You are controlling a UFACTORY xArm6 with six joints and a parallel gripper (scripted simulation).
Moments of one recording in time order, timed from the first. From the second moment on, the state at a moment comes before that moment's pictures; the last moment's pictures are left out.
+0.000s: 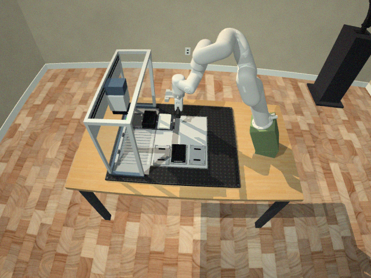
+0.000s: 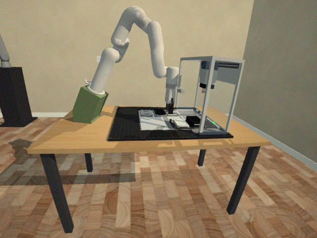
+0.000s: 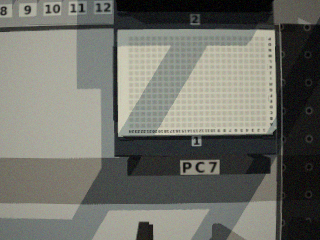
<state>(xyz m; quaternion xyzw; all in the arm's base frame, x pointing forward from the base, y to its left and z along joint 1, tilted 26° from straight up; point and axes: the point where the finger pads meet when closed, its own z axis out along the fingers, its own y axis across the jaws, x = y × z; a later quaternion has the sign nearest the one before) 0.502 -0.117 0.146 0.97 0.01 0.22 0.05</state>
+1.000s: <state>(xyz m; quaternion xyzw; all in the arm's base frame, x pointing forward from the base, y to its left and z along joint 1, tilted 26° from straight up) 0.482 -0.113 0.188 0.97 0.01 0.22 0.05</state>
